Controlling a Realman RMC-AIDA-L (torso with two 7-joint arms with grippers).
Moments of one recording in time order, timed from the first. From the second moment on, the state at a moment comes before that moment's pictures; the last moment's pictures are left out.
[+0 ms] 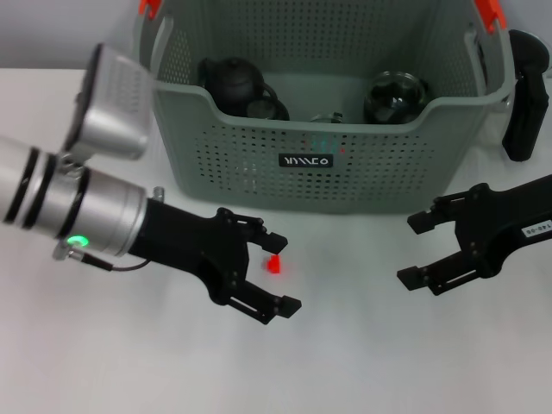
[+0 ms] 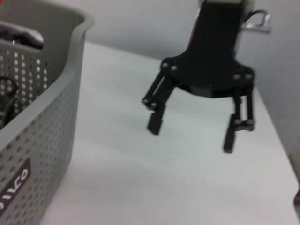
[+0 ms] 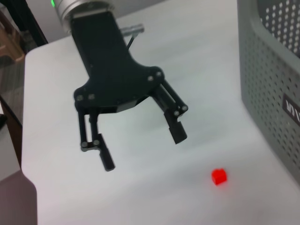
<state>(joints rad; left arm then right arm) -0.58 -2.17 0.95 1.01 2.22 1.69 -1.63 0.60 2.08 -0.98 -1.18 -2.27 -1.76 1.89</state>
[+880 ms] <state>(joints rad) -0.76 -2.17 1.41 1.14 2.53 1.45 -2.09 0.62 2.07 -0.98 -1.17 -2.30 -1.76 1.94</state>
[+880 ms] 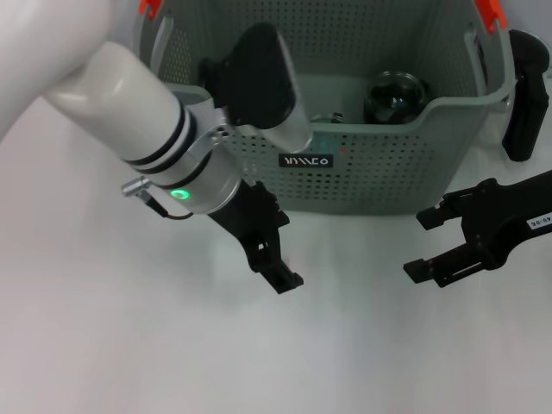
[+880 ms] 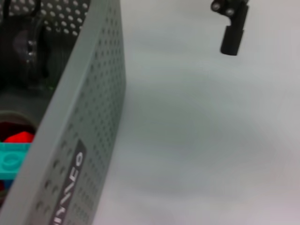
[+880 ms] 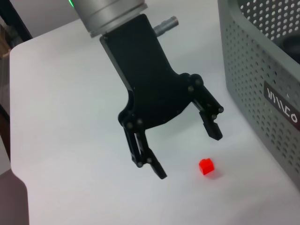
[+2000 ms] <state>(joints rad) -0.88 -2.17 1.59 0.94 2.62 1.31 -2.21 0.63 2.09 -0.98 -1.15 -2.35 -1.75 1.93</state>
